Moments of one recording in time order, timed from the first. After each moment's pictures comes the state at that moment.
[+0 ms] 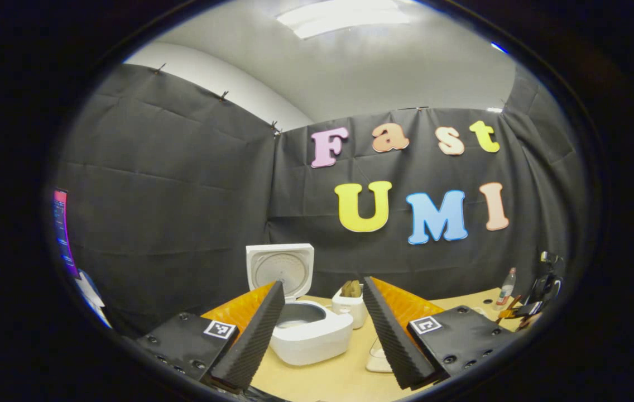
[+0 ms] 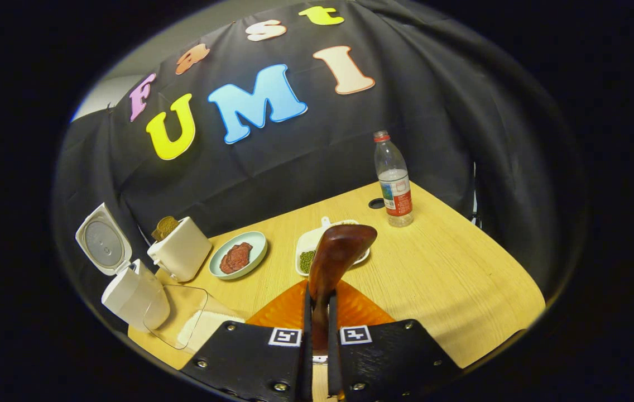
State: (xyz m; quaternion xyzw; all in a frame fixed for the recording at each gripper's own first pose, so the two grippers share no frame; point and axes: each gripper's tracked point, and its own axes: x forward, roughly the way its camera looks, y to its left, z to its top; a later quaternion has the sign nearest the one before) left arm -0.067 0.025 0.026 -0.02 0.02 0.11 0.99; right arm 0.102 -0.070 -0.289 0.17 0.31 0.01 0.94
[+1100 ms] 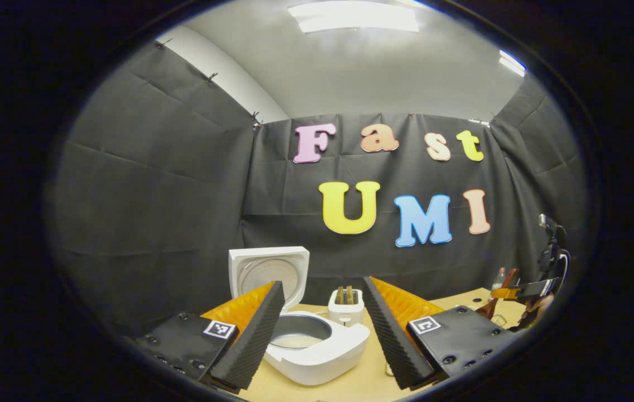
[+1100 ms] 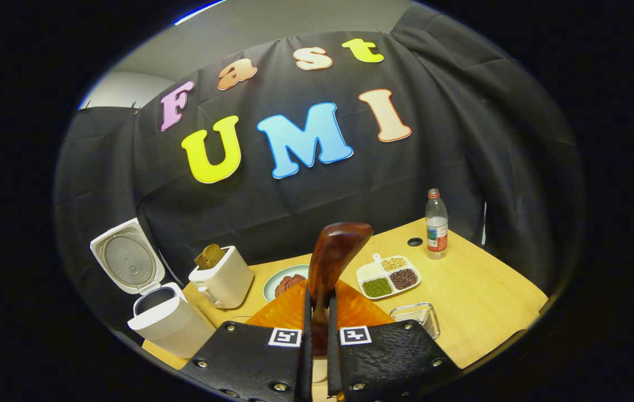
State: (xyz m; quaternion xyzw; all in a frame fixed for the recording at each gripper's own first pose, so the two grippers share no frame) left arm 0.010 0.133 -0.008 -0.04 0.02 0.01 1.00; right arm 0.101 0.081 -0.183 0.15 0.23 0.01 0.96
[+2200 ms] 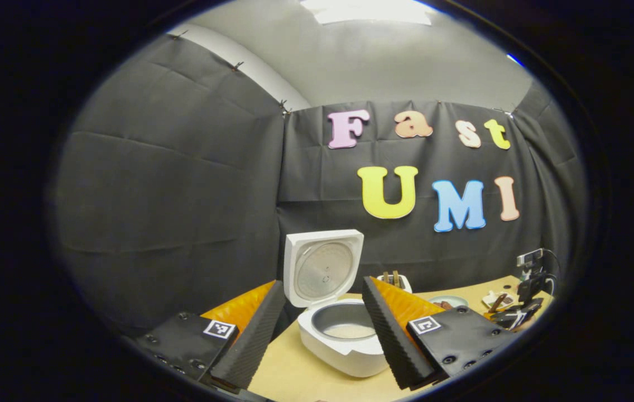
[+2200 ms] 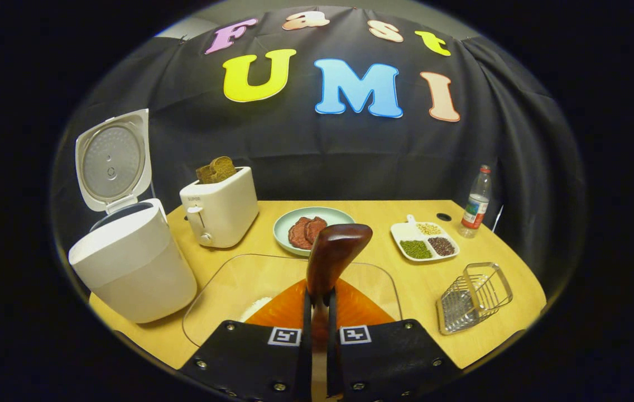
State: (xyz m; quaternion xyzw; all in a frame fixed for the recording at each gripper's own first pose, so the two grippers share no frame) left arm 0.008 0.244 -0.056 -0.03 0.05 0.07 1.00; right arm 0.095 0.197 -0.307 0.03 0.31 0.03 0.95
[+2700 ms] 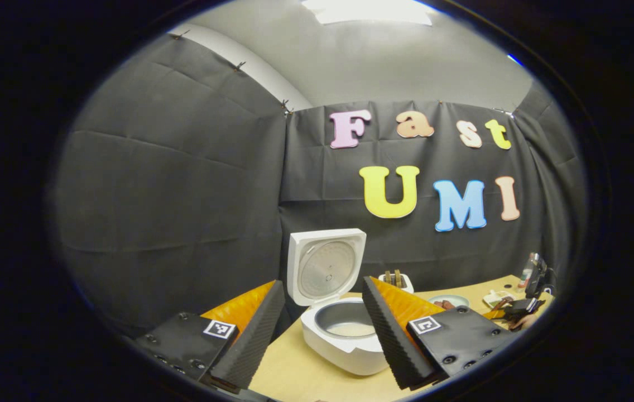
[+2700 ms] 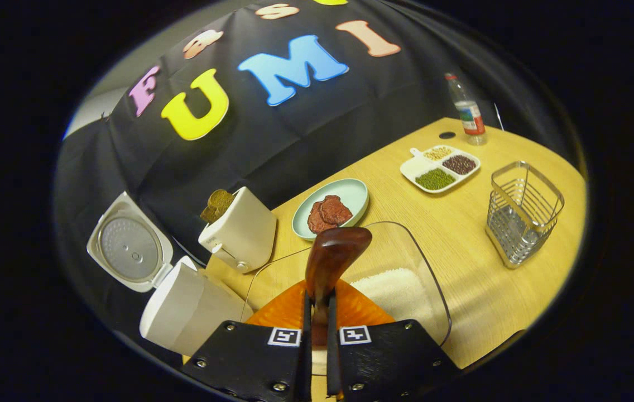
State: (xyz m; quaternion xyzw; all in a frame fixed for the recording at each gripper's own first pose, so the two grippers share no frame) left arm -0.001 0.248 -0.056 -0.03 0.05 0.07 1.00; right arm 0.091 0.202 -0.316 0.34 0.36 0.02 0.87
